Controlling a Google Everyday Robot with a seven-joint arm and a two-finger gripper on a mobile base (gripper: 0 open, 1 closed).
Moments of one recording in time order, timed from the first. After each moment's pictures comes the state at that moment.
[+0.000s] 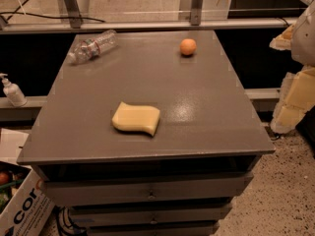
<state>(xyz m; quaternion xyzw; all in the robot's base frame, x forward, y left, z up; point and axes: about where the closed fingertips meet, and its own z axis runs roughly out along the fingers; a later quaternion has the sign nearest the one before) 0.438 -0.217 0.976 -0.60 0.78 -0.03 0.16</state>
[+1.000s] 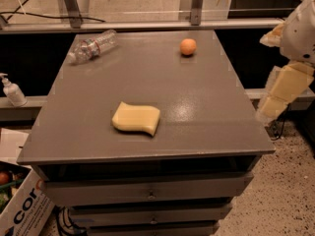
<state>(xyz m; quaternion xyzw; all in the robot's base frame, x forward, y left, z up) 0.464 -0.206 0.970 -0.59 0.78 -0.01 0.20</state>
